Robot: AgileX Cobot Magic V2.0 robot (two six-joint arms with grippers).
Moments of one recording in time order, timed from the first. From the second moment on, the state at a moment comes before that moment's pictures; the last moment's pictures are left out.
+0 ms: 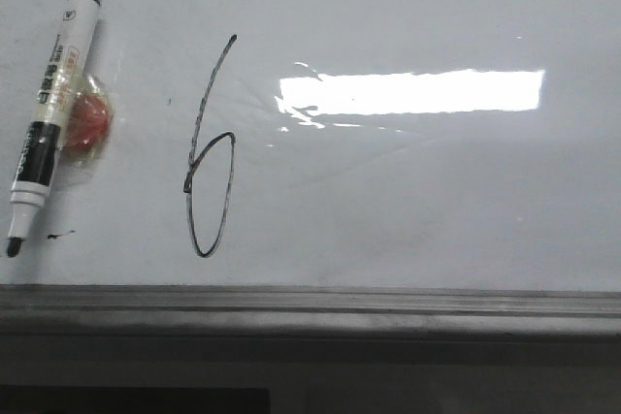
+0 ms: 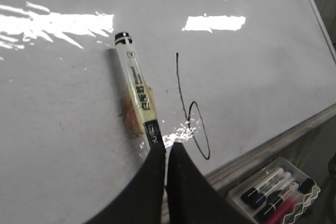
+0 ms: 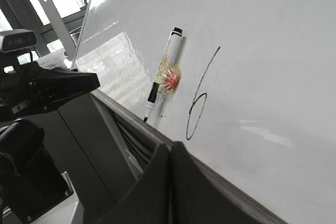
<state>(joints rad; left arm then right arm) -0.69 0.13 -0.08 -0.53 0.13 0.36 0.90 0.32 -0.15 0.34 -0.07 -0.07</state>
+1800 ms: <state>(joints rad) -0.09 -0.01 0.00 -0.07 0.33 0.07 0.90 0.32 -0.15 0.33 -0.07 -0.07</state>
